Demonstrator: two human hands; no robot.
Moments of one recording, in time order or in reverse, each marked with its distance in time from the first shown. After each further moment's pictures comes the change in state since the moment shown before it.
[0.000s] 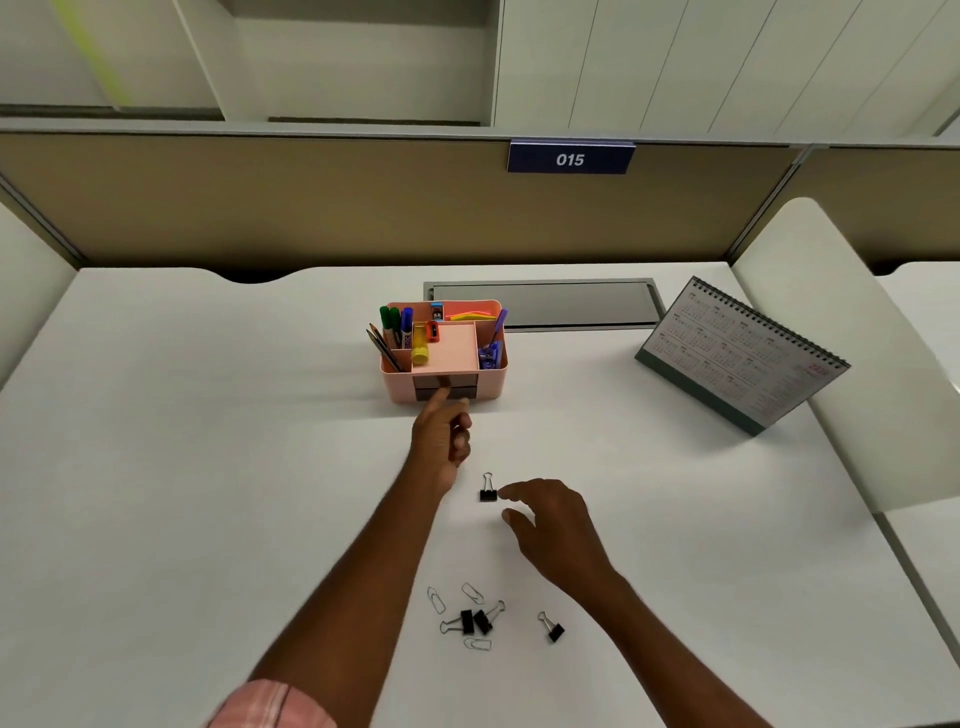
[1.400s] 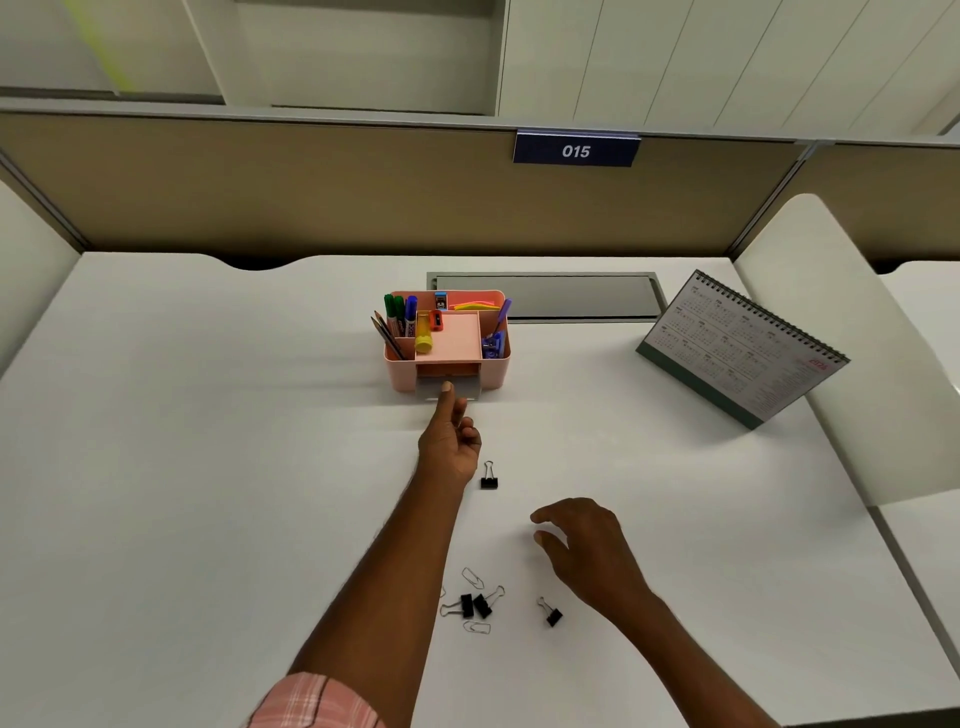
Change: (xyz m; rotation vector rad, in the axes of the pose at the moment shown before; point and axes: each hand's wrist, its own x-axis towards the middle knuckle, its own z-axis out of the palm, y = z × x) left_hand -0.015 -0.017 0.012 -0.525 0.176 -0.138; right_hand -0.039 0.043 -0.008 -0.120 -0.112 0.043
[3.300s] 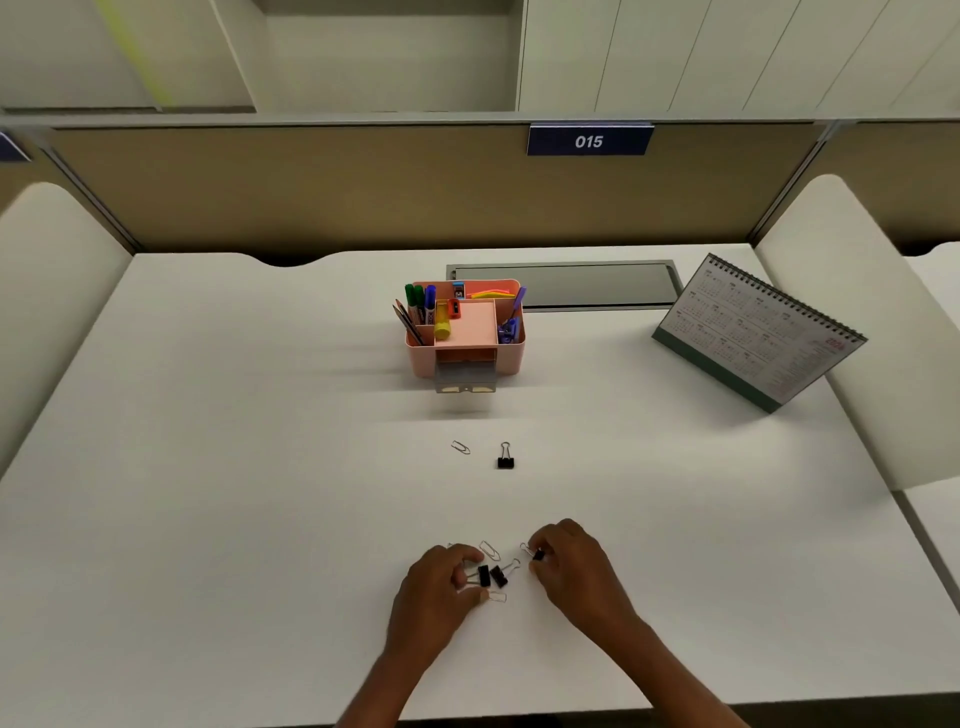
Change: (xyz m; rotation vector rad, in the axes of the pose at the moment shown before) left_hand -0.111 -0.037 -0.201 1.751 -0.158 0.587; right_hand -0.047 -0.015 0.041 0.145 -0.153 0.084
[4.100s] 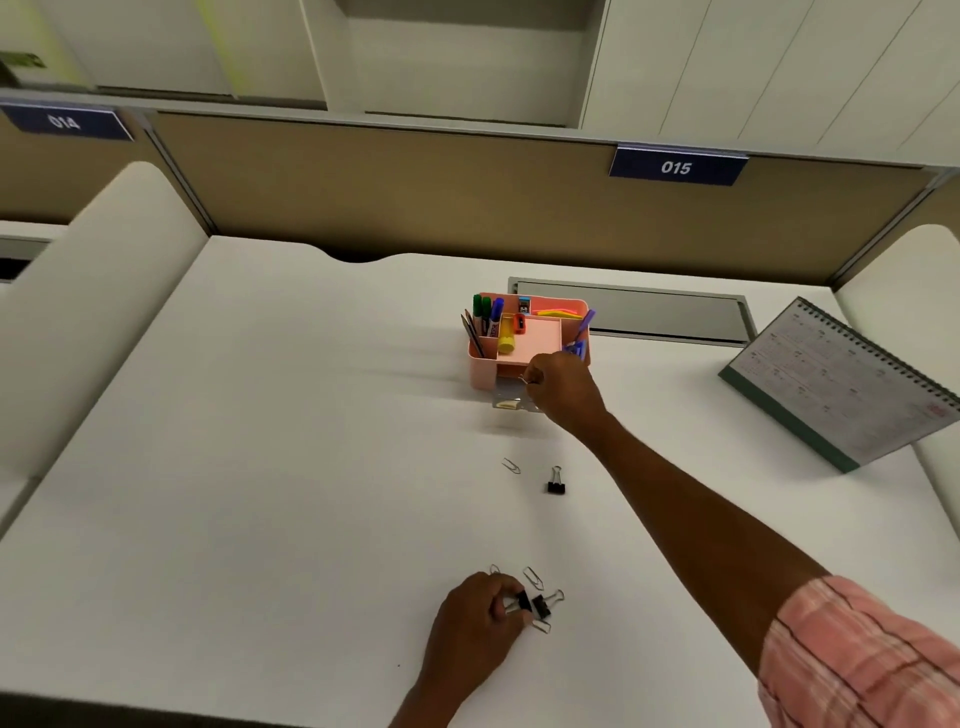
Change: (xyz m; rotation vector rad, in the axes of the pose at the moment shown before) left_hand 0.000 -0.012 0.006 -0.115 0.078 0.041; right_hand 0.247 -0.128 -0.069 -0.236 0.179 -0.241
